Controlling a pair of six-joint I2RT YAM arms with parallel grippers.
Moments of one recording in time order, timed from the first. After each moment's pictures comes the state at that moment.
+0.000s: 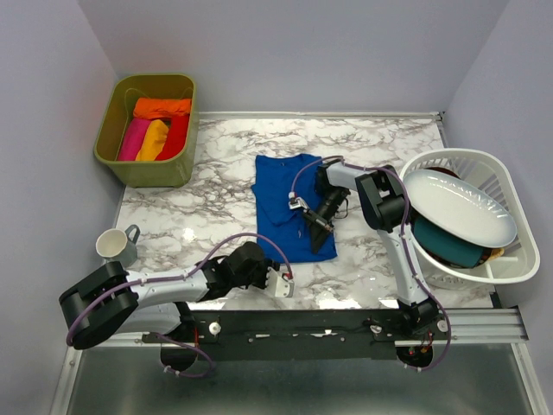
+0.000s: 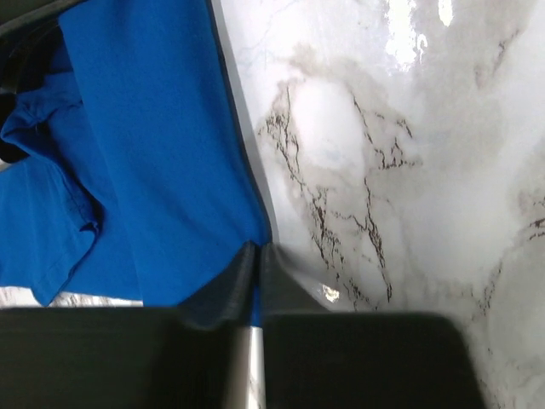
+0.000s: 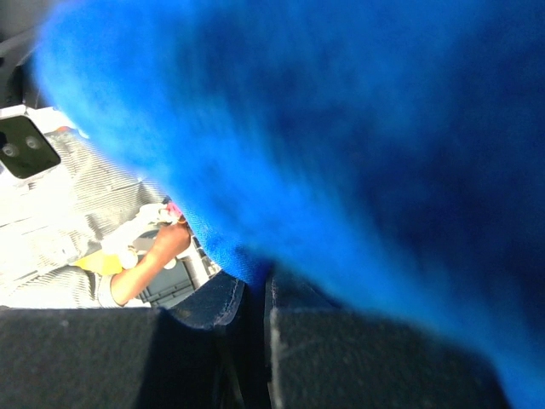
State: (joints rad) left arm -1.01 1.19 0.31 0.13 0.06 0.91; right arm 0.44 2.49 1.76 -1.50 -0.92 -0.77
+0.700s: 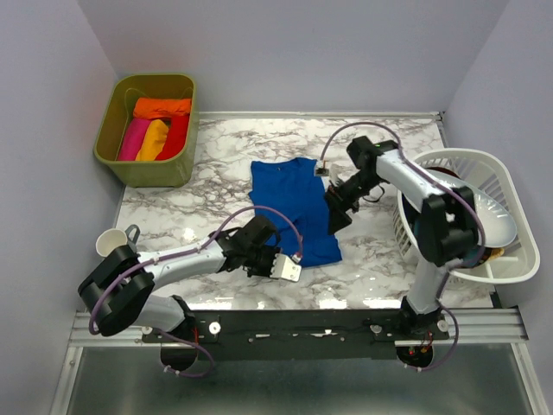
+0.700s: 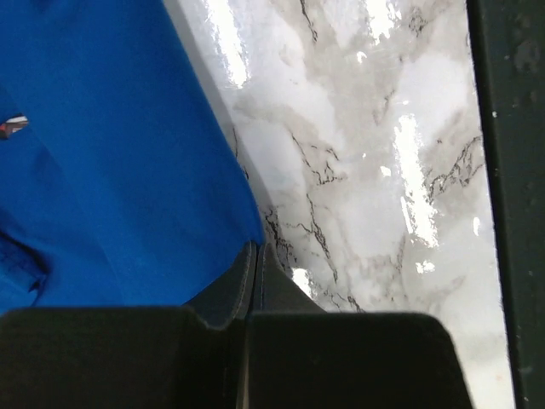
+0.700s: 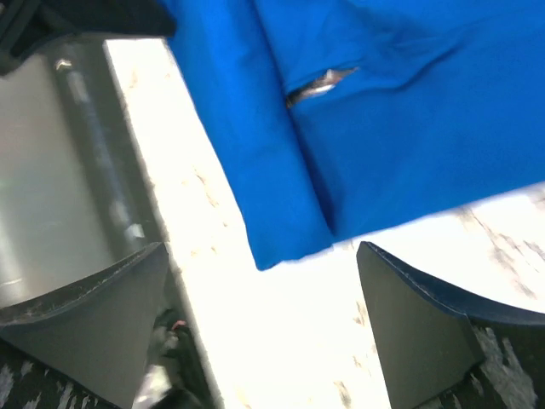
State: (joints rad) left arm -0.86 1.35 0.67 -0.38 0.44 0.89; right arm 0.33 1.79 1.41 -1.12 -0.80 -0.75
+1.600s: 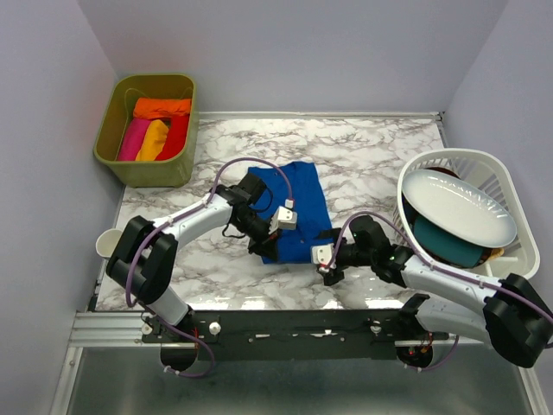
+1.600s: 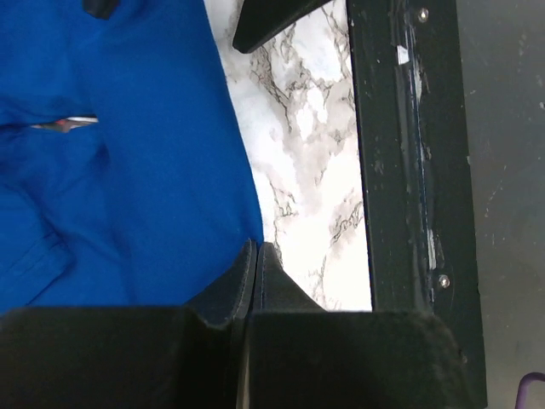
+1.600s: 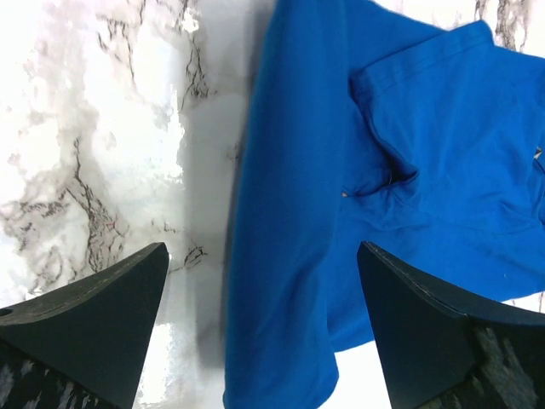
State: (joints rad) left arm -0.57 1.59 1.03 -0.79 0.95 0.80; right arm 0.74 1.11 0.40 0.06 -0.48 -0.97
